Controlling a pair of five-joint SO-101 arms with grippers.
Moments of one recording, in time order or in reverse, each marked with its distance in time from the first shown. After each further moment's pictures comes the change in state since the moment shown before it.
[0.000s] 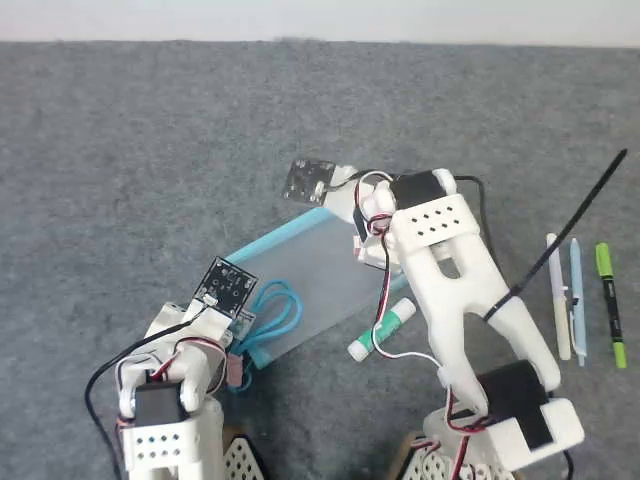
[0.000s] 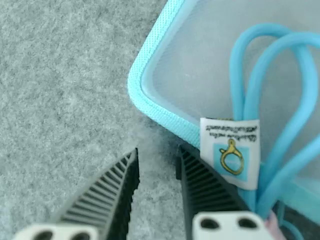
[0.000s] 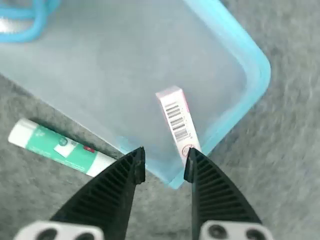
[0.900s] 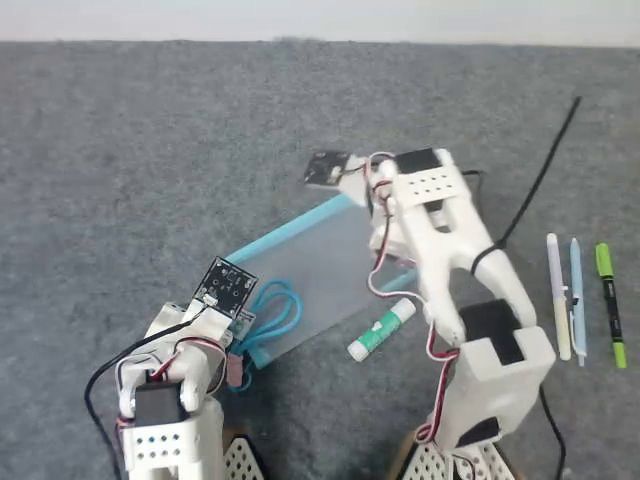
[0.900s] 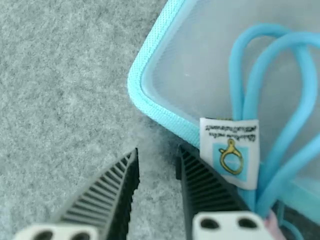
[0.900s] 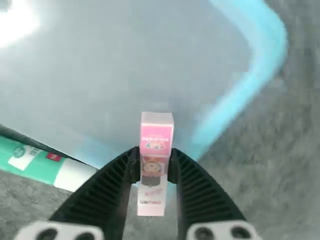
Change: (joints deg) left arm 0.0 0.0 0.0 0.0 0.0; right arm 7.7 19.2 -11.2 0.0 -4.2
